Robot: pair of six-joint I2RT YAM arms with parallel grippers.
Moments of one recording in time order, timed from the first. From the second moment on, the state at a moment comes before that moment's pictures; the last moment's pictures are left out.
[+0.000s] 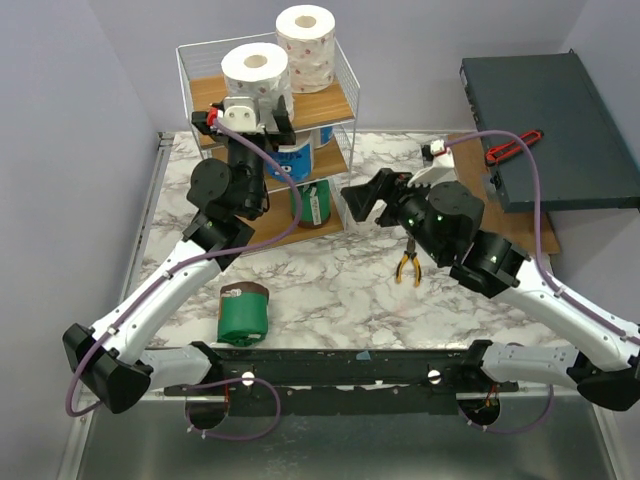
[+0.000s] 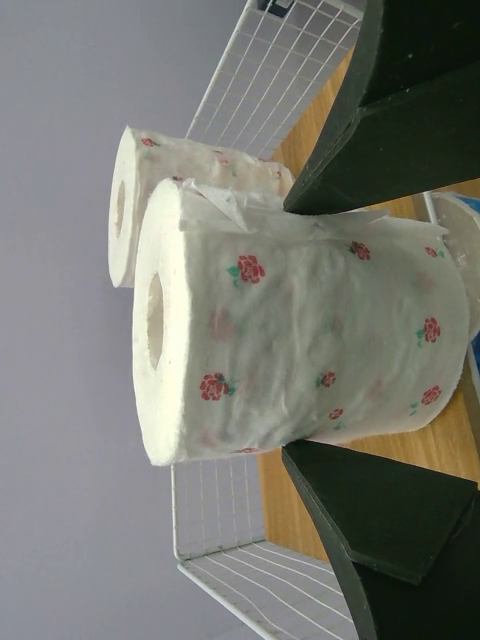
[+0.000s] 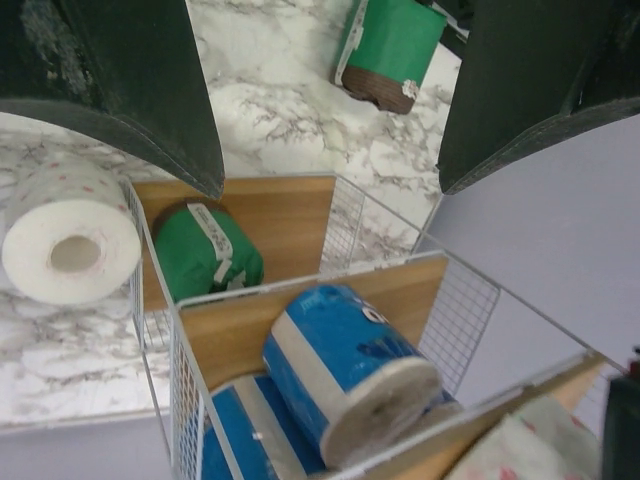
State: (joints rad) left arm -0.66 1.18 1.23 0.47 -0.57 0.22; right arm 0.95 1.11 1.29 -0.26 0.43 0.54
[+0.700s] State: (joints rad) left arm -0.59 1.33 1.36 0.44 -0.56 0.24; right arm 0.95 0.89 0.99 -0.27 0.38 0.63
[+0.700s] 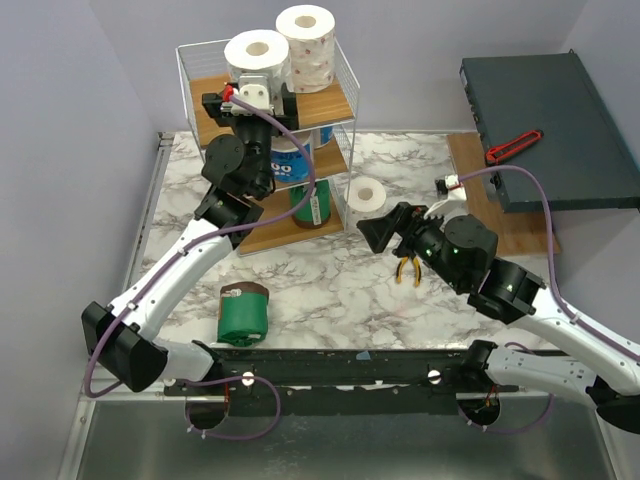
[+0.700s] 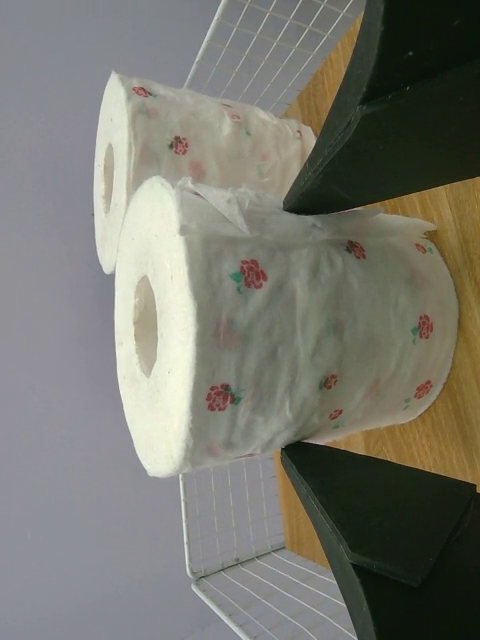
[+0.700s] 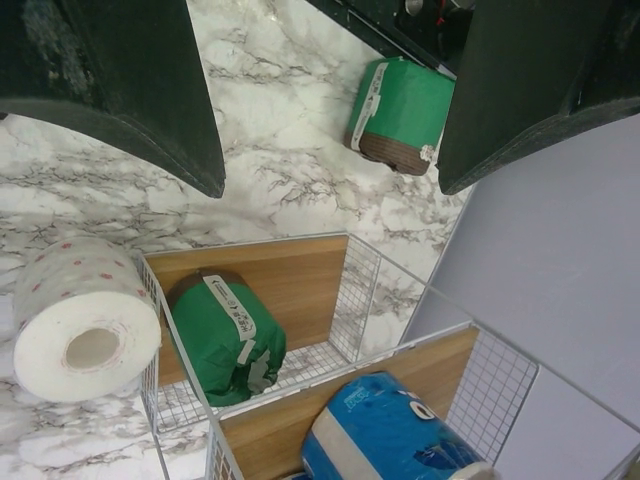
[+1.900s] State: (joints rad) left arm -0.56 1.35 1.62 -0.13 -0.47 0.02; right arm 0.95 0.84 0.94 -0.29 0.38 0.64
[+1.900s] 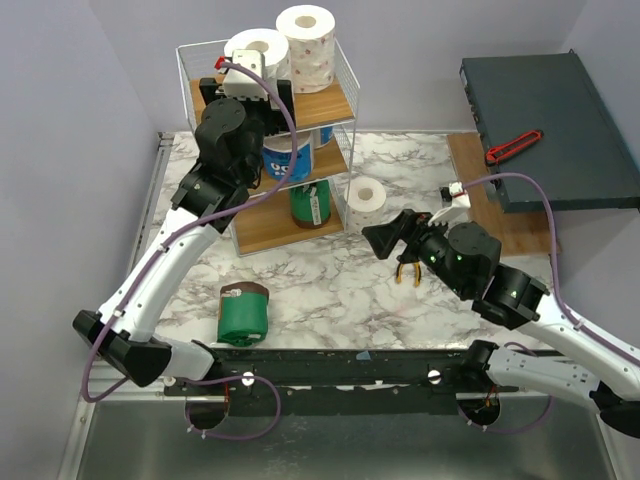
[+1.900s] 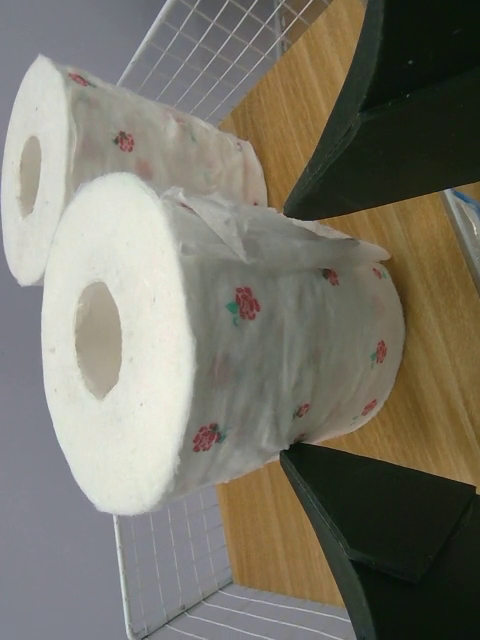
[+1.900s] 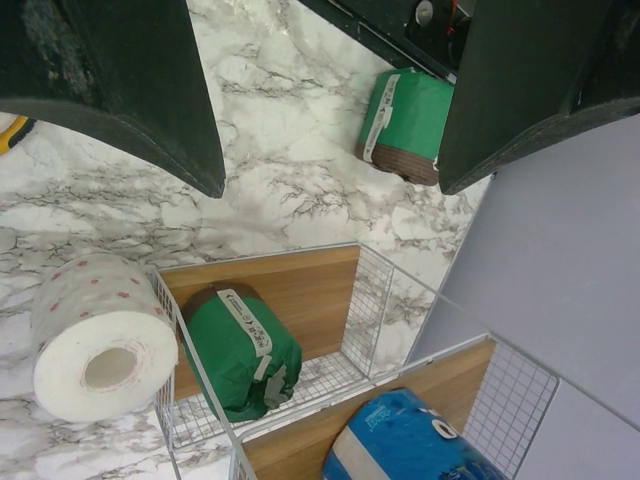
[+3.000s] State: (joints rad) left arm -0.48 1.47 1.67 -0.05 -0.52 0.06; right arm 0.95 0.82 0.92 -0.32 0.43 0.64
